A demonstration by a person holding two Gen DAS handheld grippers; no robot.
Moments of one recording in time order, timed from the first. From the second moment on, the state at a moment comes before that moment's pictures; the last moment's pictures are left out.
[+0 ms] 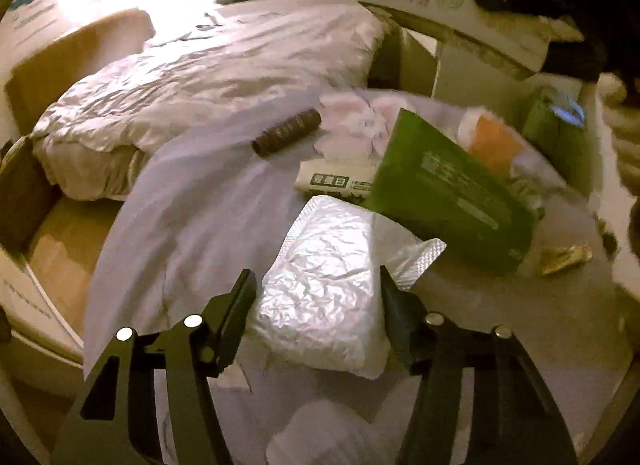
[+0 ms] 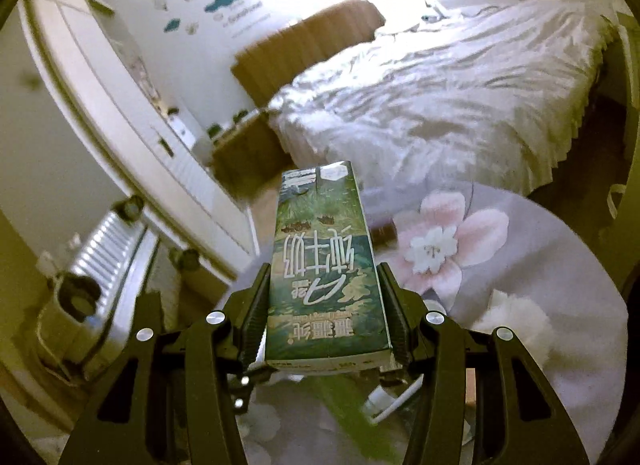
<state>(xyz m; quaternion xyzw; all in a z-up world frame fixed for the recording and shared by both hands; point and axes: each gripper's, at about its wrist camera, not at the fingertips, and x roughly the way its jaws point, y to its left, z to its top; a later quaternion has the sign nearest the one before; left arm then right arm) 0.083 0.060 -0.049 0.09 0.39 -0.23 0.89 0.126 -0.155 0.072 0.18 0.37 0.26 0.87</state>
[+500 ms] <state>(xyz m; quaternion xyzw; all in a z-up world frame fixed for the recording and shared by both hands) 0.062 0.012 0.050 -0.04 0.31 -0.26 0.91 0.073 -0.247 0.084 0.24 0.32 0.22 0.89</state>
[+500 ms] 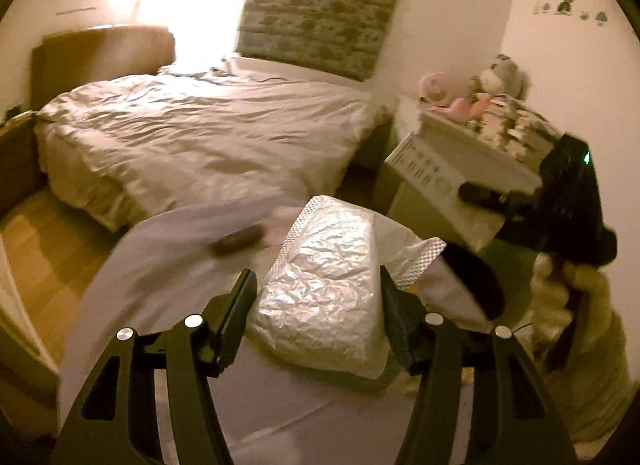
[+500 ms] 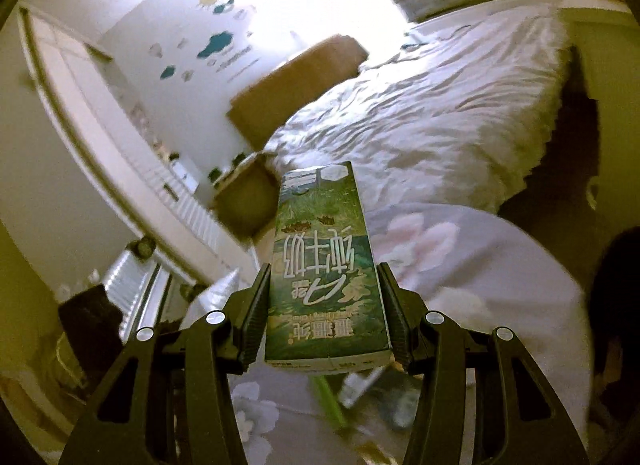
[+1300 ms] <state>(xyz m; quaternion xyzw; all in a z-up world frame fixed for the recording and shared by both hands) 0.088 -0.271 0.016 0.00 0.36 -0.42 0.84 -0.021 -0.483 0.012 0.35 0.30 -0.01 0.89</state>
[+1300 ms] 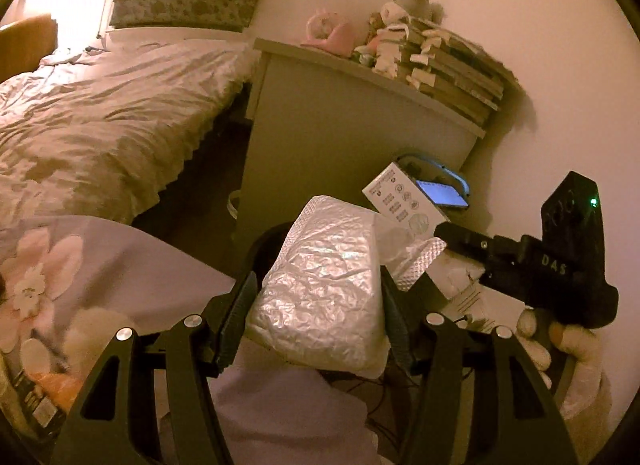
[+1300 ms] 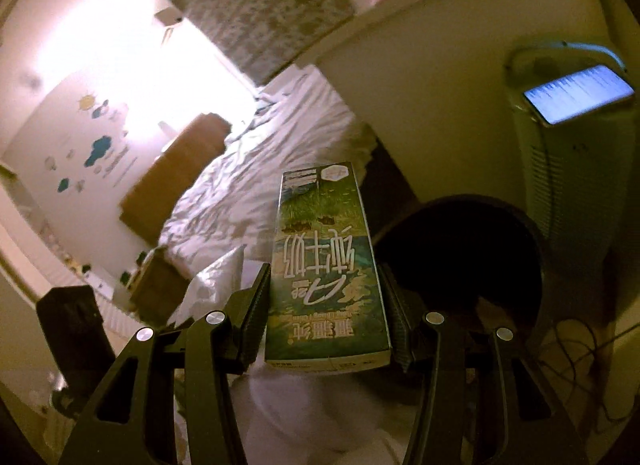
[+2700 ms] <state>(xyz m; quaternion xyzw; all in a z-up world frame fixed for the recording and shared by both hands) 0.079 -0.335 0.012 0.07 0.33 -0.40 0.85 -0.017 -0.510 -0.051 0.41 0.34 -0.08 0.84</state>
